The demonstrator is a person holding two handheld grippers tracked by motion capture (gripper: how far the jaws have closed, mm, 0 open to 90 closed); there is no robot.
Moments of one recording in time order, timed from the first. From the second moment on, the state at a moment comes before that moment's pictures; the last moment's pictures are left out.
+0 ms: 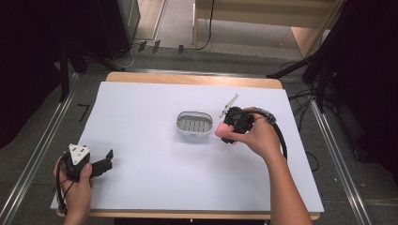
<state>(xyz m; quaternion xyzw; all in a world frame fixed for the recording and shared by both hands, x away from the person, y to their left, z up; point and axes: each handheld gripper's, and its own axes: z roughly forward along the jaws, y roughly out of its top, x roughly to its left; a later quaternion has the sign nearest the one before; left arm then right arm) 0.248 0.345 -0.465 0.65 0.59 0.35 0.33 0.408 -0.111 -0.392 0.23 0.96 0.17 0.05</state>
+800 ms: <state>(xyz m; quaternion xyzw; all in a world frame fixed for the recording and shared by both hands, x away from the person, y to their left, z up) 0.248 0.345 -0.465 0.65 0.59 0.35 0.33 0.424 -0.067 -0.381 0.16 0.97 0.16 0.06</state>
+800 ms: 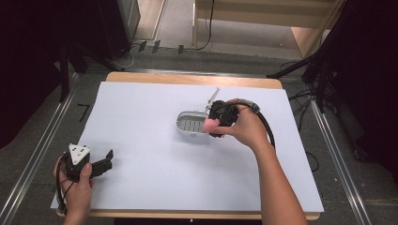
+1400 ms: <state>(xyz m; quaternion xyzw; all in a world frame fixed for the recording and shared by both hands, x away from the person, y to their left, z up) 0.248 0.345 -0.465 0.65 0.59 0.35 0.33 0.437 -0.040 -0.377 0.13 0.98 0.16 0.06</state>
